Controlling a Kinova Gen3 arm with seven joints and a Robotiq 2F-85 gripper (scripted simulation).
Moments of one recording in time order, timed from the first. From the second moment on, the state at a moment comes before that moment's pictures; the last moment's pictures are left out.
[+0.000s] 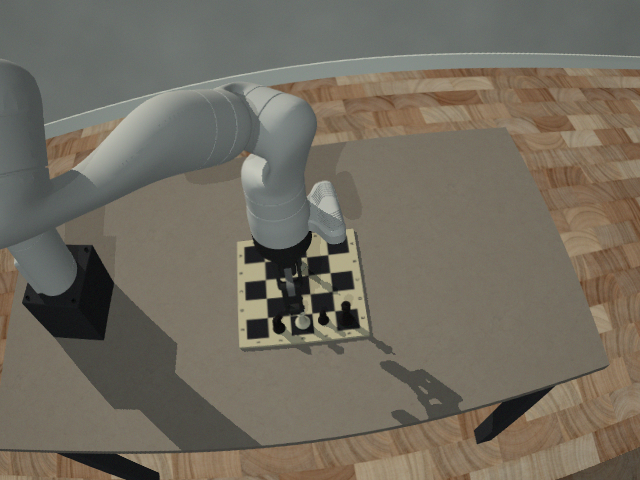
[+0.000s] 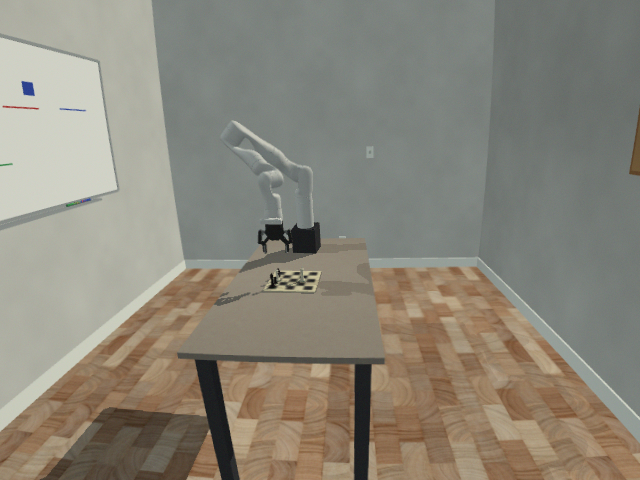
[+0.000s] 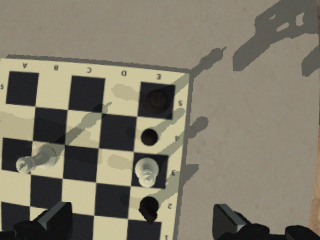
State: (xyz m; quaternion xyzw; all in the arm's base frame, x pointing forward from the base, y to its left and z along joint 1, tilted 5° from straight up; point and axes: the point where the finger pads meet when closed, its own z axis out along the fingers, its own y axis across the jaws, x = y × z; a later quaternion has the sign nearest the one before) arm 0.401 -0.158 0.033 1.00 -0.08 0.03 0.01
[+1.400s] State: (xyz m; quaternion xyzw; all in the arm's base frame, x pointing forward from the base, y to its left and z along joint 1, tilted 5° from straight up) arm 0.406 -0.162 0.033 1.00 0.04 0.04 0.01
